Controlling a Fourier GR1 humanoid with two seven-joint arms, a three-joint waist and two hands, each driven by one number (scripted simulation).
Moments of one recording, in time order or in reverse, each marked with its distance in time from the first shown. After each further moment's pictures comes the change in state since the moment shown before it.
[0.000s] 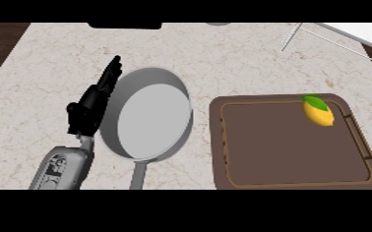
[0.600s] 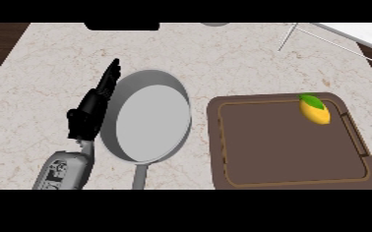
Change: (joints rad) left arm 0.033 -0.018 0.000 -0.028 -0.026 0.013 -0.007; right arm -0.003 0.021 -0.086 -0.093 -0.197 -0.044 -0.126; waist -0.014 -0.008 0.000
